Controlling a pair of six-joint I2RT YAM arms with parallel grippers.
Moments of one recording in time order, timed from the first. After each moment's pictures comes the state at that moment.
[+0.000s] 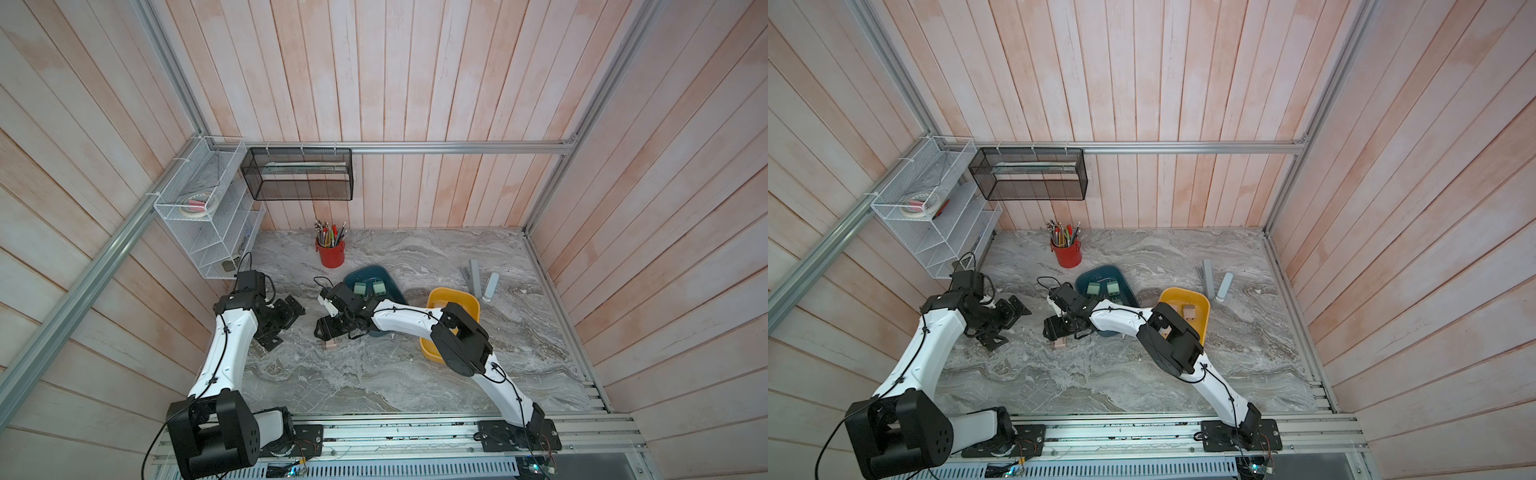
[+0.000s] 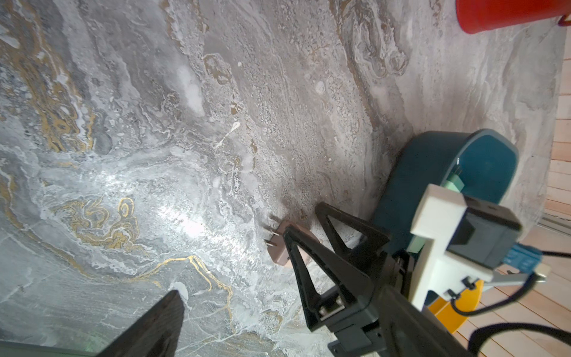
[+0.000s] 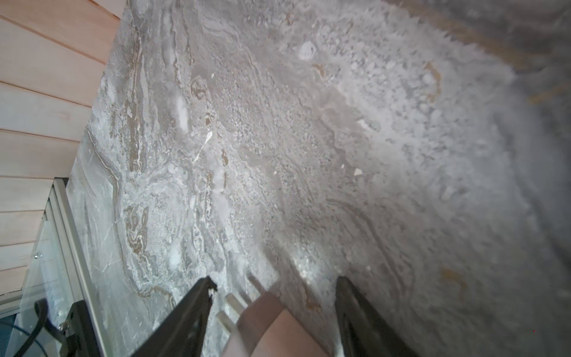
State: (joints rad) left arm 0.19 1.26 1.00 -1.01 0.32 -0.64; right arm 1.05 2.38 1.85 -0.33 -0.29 0.55
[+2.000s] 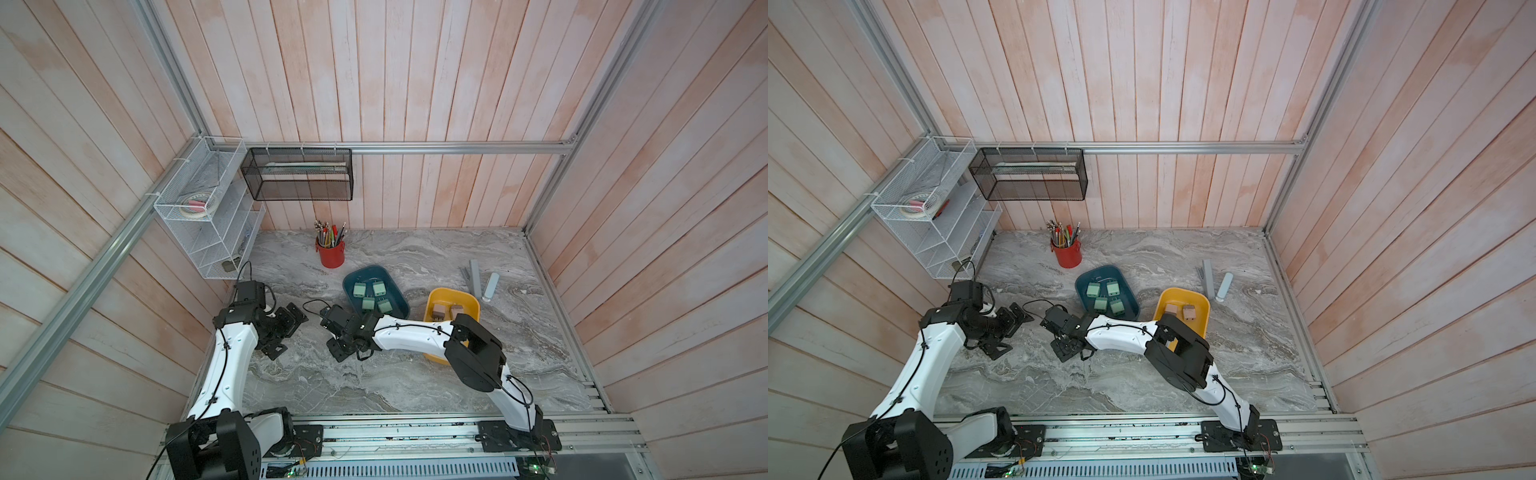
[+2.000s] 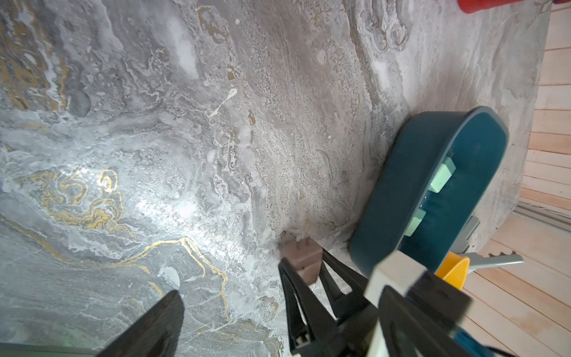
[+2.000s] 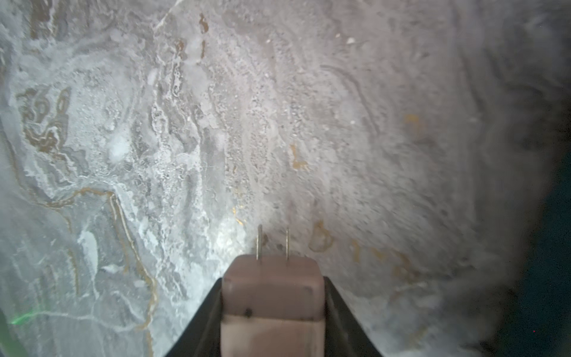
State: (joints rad) left arm 0.19 1.16 0.90 -0.99 0.37 -0.67; right arm 1.16 2.17 1.67 -0.53 0.03 0.42
